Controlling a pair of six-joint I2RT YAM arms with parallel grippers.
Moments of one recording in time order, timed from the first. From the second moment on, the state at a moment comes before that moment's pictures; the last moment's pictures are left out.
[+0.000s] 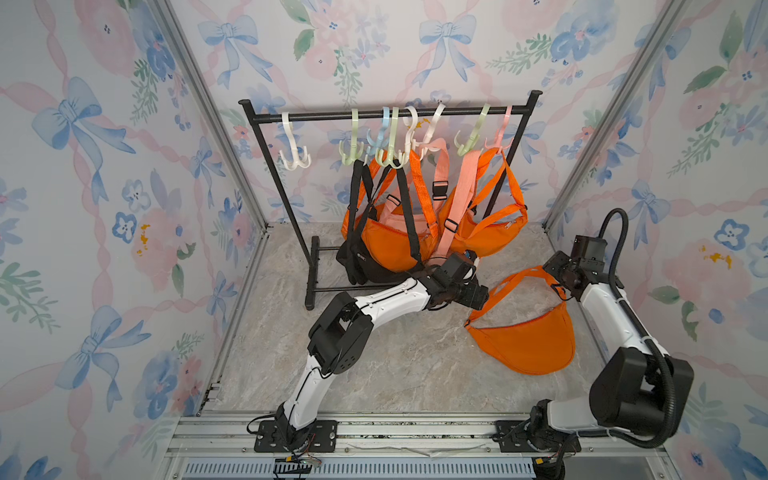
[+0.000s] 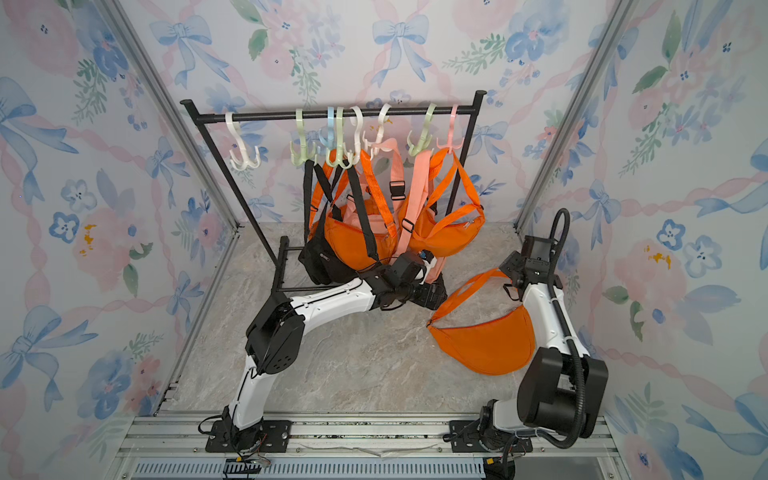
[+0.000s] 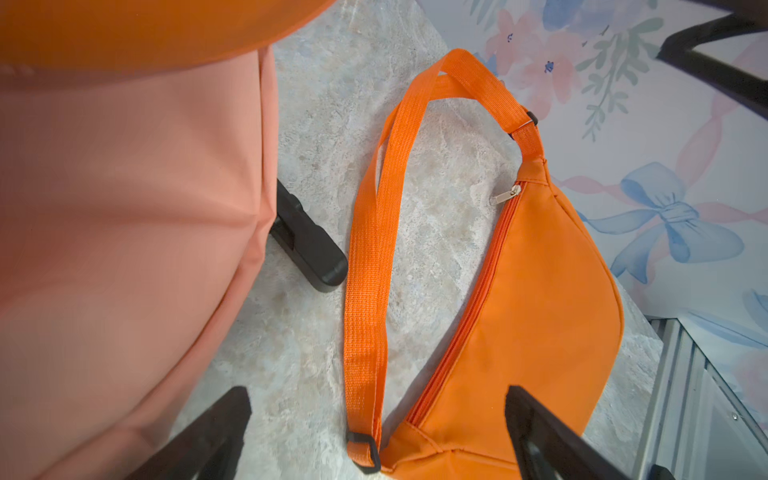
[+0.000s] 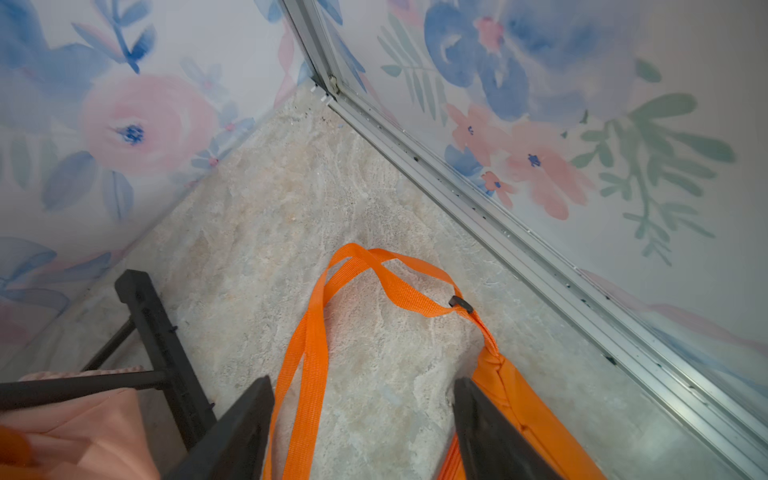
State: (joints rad) left arm -0.91 2.10 1.71 -0.29 0.12 -0.40; right arm -0.21 1.37 1.11 -0.43 0.18 0.49
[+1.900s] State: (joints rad) left arm -0.23 1.33 1.07 -0.23 0.03 -0.55; right arm 0.73 1.15 1.20 -0.30 0.29 0.06
